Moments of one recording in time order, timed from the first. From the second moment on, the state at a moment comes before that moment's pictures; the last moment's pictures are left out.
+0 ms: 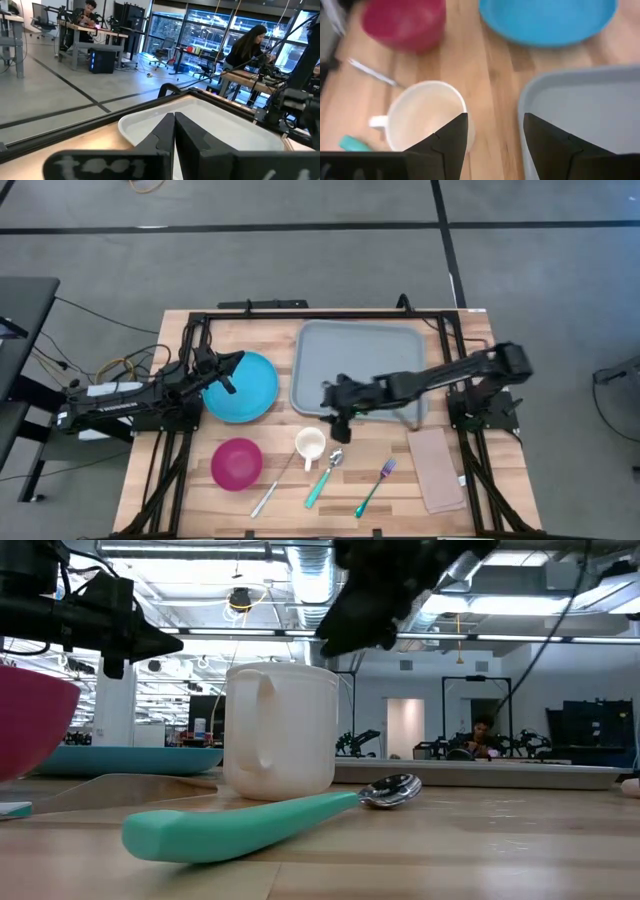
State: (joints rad) left arm 0.26 0.17 0.01 0.23 -0.35 -0.23; right arm 0.15 1.72 1.21 -0.27 0.07 0.21
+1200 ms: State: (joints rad) left arm 0.26 0.17 0.01 0.21 -0.35 -0.23; right arm 0.19 2.01 1.67 -0.76 0.05 0.21
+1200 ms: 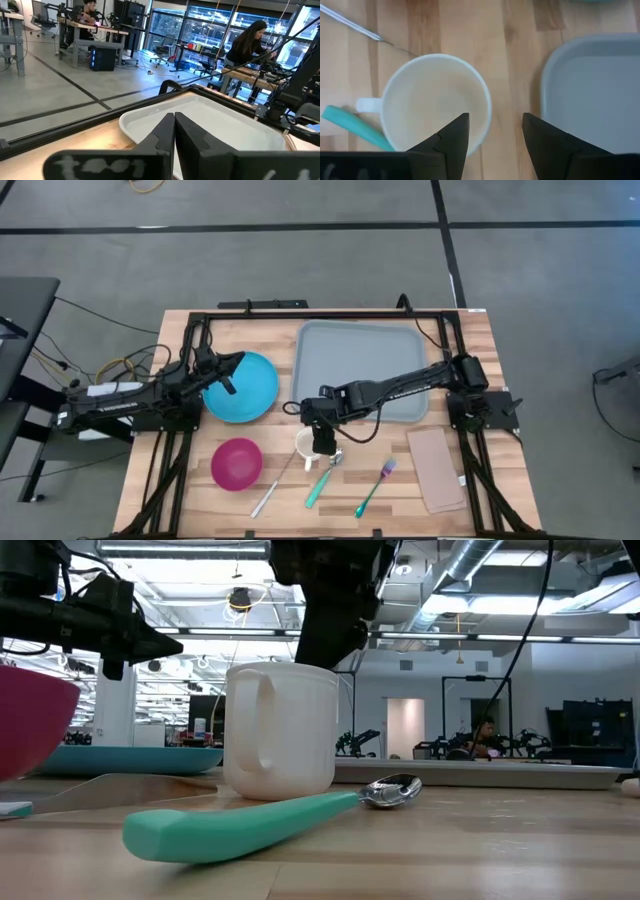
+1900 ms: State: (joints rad) left arm 0.26 0.17 0.01 0.20 -0.35 -0.23; right arm 0.17 2.11 1.65 -0.74 0.05 0.26
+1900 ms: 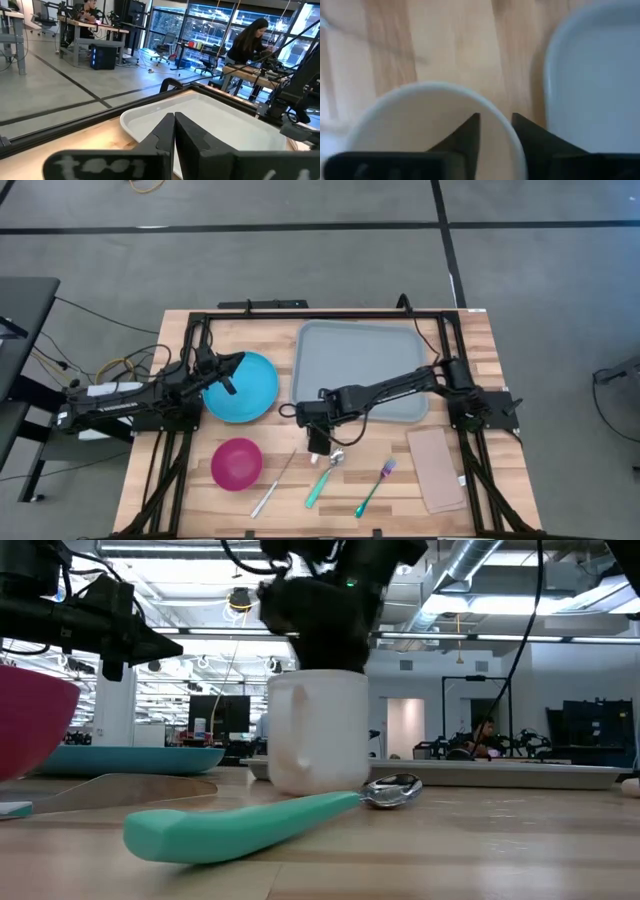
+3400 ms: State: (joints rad) left arm 0.26 0.17 0.01 0.19 -0.35 -0.23; right arm -0.66 1.26 0.90 -0.84 0.18 0.18
